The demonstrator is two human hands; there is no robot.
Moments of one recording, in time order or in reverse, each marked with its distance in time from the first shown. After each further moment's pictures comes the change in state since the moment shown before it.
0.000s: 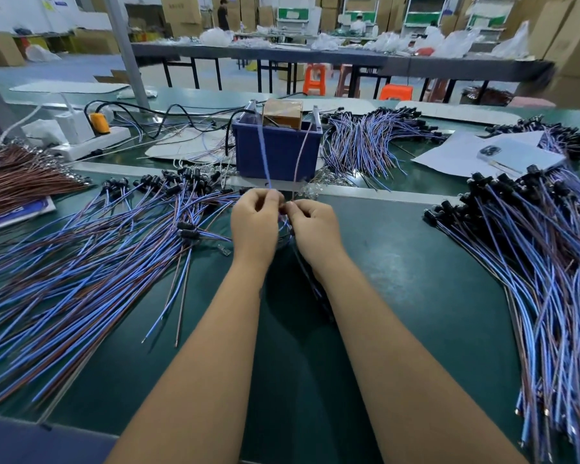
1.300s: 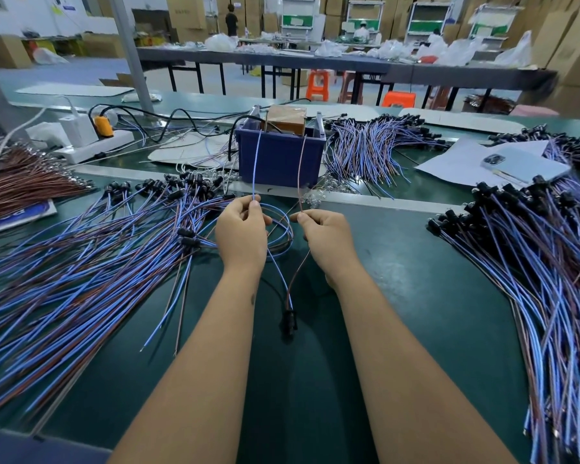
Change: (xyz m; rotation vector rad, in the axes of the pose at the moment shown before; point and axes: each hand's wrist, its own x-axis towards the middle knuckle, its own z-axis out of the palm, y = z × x) left_hand 0.007 -0.009 -0.010 0.104 0.150 -0.062; right_hand 0.009 0.012 -0.017 -0.089 -0.024 0.054
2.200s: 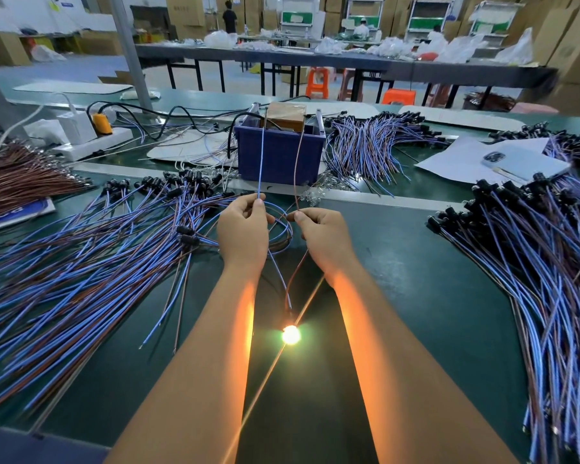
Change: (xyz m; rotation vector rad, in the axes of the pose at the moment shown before) left_hand 0.000 -0.002 -0.001 0.012 -0.045 0.031; right_hand -0.005 -0.001 0.001 -0.008 -0.025 -0.061
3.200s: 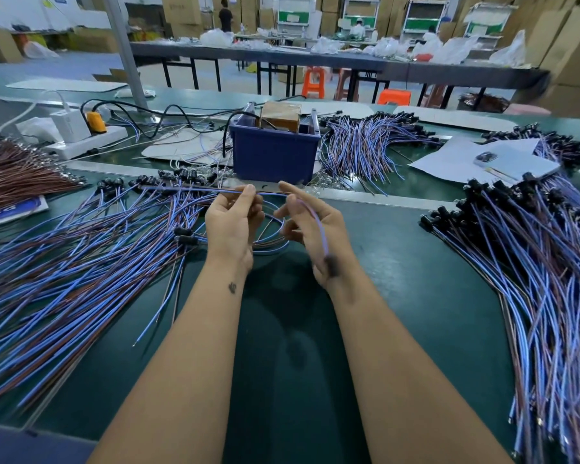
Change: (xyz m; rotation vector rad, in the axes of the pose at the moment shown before) left_hand 0.003 0.015 -0.006 -0.672 -0.059 -0.287; right_hand -0.014 -0.015 -0.003 0.489 -0.116 -0.065
